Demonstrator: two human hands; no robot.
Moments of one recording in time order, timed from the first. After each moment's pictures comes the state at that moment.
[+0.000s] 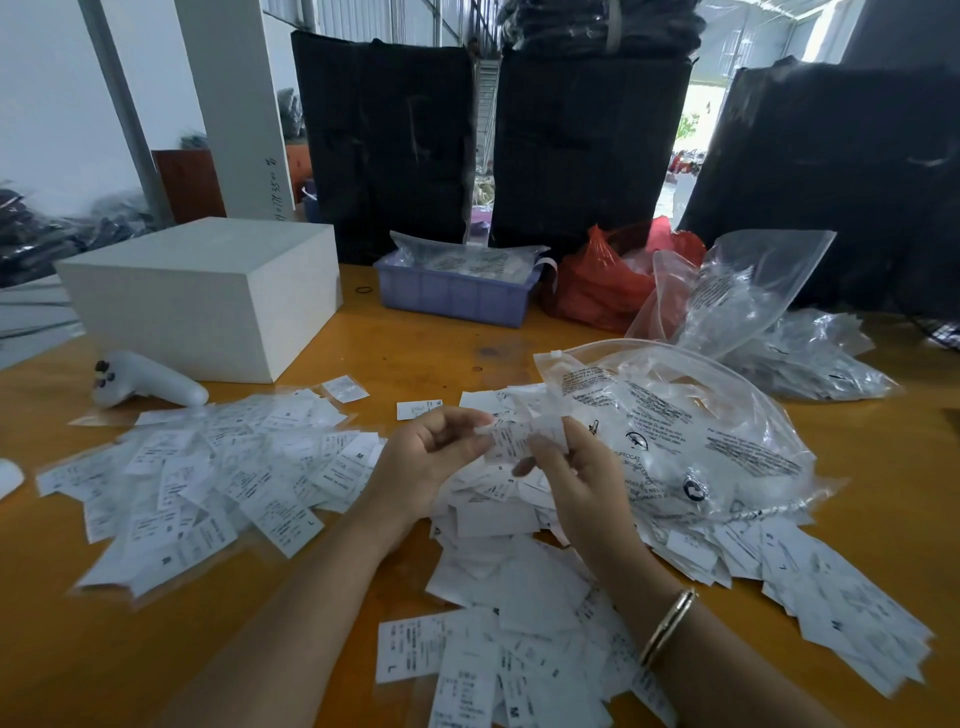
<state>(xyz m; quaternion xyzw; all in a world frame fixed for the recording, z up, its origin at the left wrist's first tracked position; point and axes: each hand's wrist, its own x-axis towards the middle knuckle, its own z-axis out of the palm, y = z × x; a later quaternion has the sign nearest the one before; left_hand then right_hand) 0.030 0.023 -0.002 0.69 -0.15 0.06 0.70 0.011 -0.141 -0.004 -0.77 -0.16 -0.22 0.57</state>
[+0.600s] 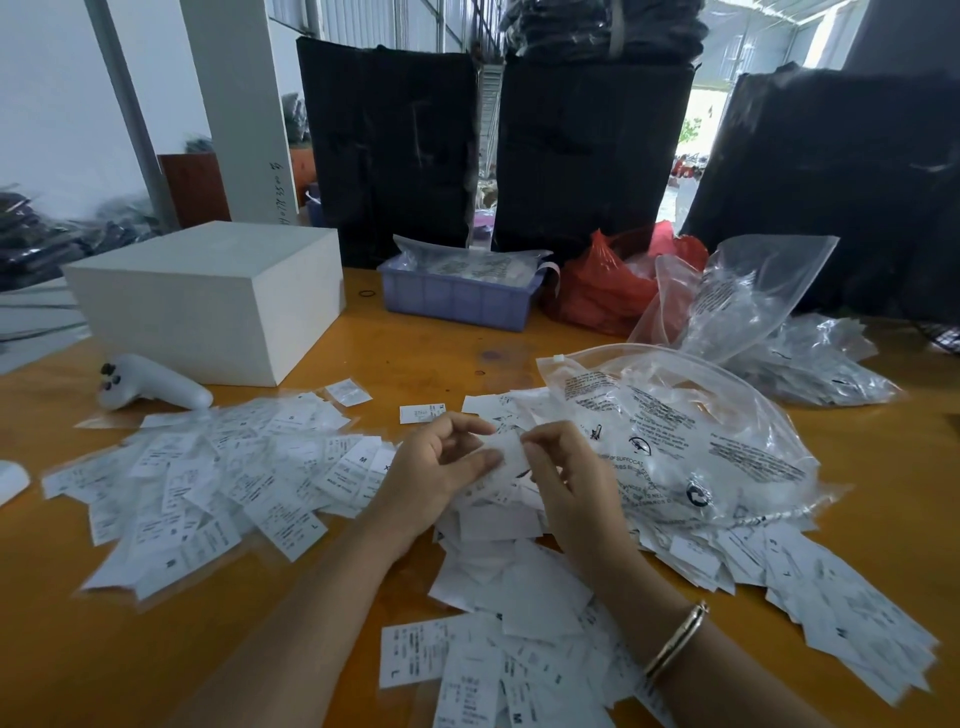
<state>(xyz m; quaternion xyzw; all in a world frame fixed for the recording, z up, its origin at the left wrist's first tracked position) 0.027 0.022 -0.004 0.74 -0.13 0.07 0.65 0.013 -0.138 -0.008 -0.82 -0.15 -0.23 0.51</state>
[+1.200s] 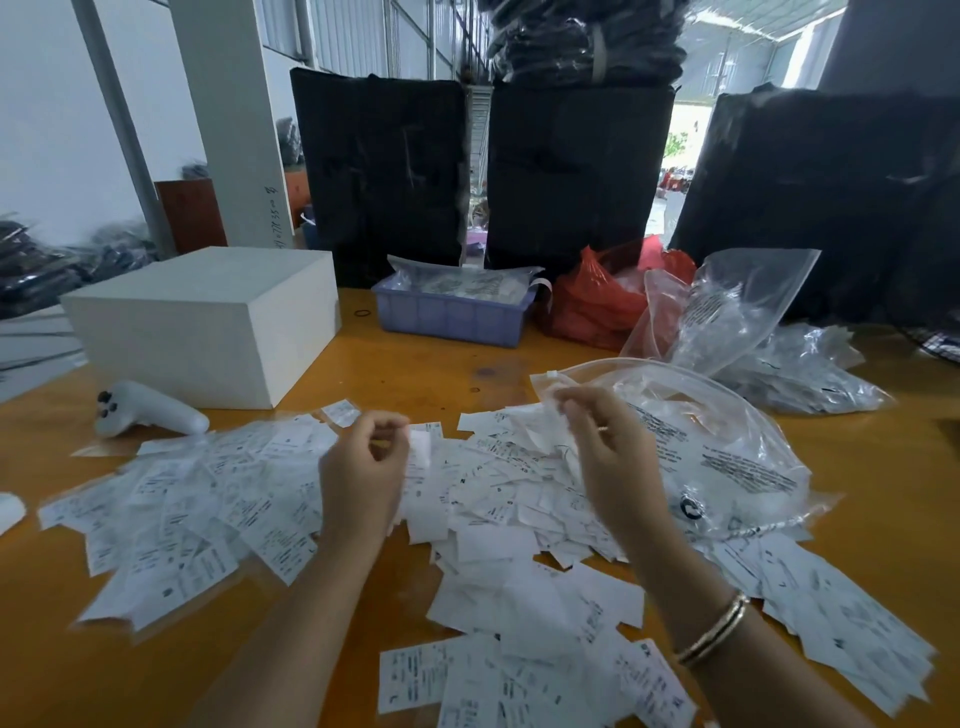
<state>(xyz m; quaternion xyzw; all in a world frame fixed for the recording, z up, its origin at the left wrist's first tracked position) 0.040 0.046 -0.002 0.82 0.03 0.33 0.46 0.021 -0.155 0.036 -0.79 -0.10 -0.30 0.53</state>
